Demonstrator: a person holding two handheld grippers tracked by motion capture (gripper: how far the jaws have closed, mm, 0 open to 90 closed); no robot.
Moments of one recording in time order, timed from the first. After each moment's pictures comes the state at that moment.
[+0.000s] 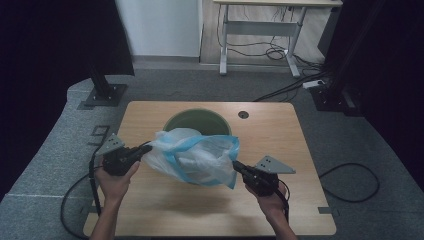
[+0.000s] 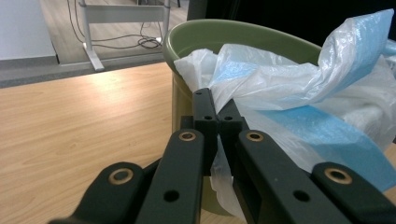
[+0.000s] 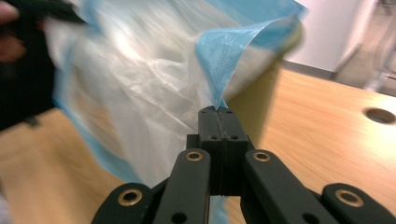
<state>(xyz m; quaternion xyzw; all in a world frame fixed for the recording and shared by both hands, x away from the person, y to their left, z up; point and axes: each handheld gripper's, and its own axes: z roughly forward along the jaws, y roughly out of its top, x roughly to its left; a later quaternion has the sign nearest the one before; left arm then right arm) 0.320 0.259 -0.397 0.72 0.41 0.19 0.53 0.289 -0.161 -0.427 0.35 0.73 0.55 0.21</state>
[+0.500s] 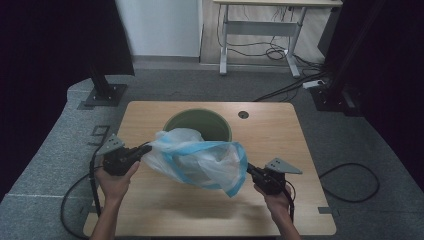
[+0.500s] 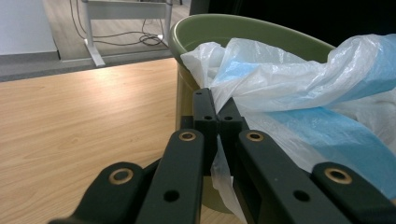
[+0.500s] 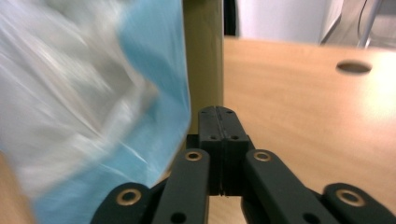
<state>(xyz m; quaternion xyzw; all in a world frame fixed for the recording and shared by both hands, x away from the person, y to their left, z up) 0.323 0.260 -0.401 0.72 0.41 0.18 0.53 0.307 -0.195 -0.468 0.41 0.70 0.55 0.19</state>
